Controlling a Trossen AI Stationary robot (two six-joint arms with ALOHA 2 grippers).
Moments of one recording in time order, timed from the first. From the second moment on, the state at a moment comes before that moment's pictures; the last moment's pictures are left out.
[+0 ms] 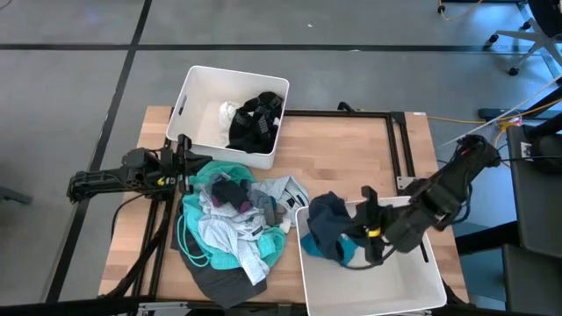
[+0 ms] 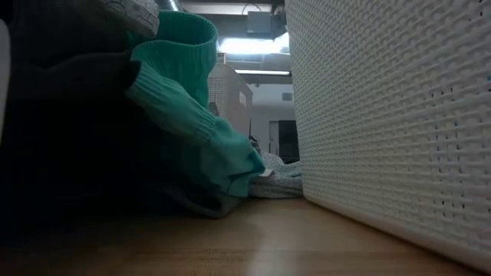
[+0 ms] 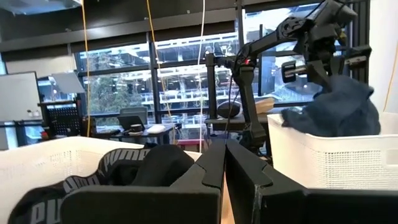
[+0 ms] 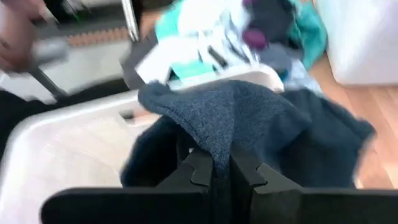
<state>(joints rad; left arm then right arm) 0.10 0.01 0.13 0.14 -0.09 0.11 0.72 1.36 1.50 -0.97 0.45 0.68</state>
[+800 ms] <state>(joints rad) 0.10 0.01 0.13 0.15 -0.09 0.07 0.72 1.50 1.50 -1.27 0.40 1.02</state>
